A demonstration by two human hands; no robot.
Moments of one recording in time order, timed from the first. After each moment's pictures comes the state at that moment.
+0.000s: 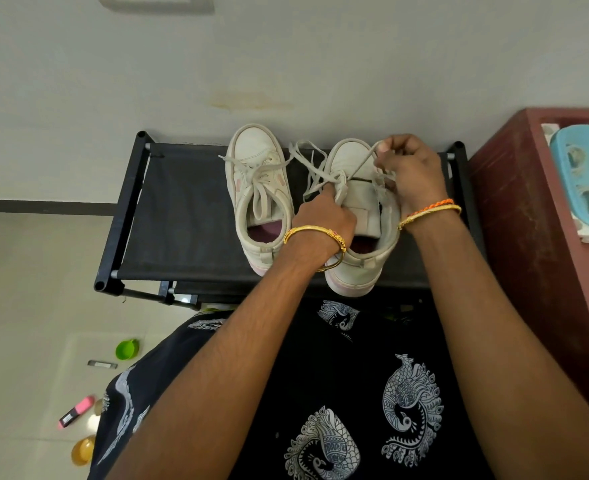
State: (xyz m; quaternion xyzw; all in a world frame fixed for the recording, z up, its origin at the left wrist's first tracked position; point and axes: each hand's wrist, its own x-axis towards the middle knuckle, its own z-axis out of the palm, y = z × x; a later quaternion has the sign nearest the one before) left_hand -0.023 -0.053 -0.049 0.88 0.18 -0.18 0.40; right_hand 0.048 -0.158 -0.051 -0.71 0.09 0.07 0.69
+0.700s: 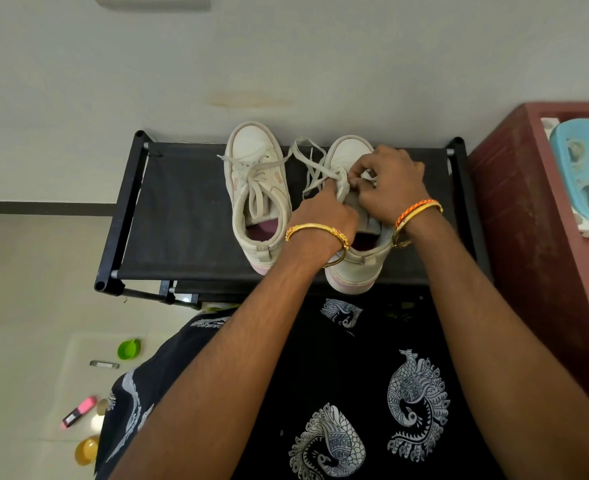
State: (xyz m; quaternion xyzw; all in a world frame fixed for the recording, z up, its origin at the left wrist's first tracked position) left_hand -0.023 -0.054 -0.047 0.90 0.16 -0.17 0.37; right_hand 0.037 -0.154 -0.049 -0.96 -0.15 0.07 0.21
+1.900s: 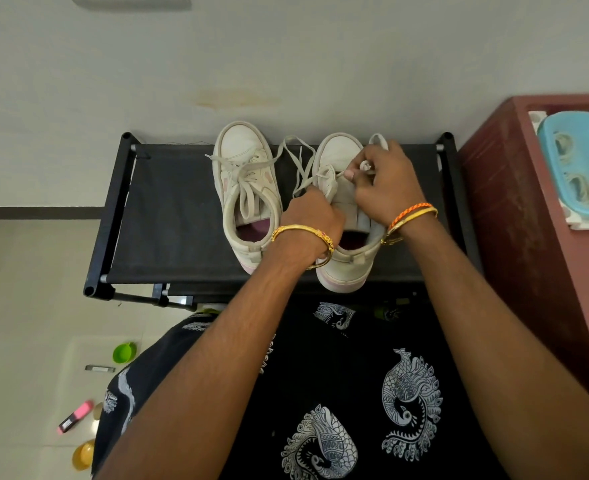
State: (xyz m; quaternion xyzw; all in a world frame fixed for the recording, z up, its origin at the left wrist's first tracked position) left_hand -0.023 -0.057 -0.045 0.90 0.18 -0.17 0.35; right_hand 0.033 -0.164 -0.051 -0.93 -0.10 0.04 0.36
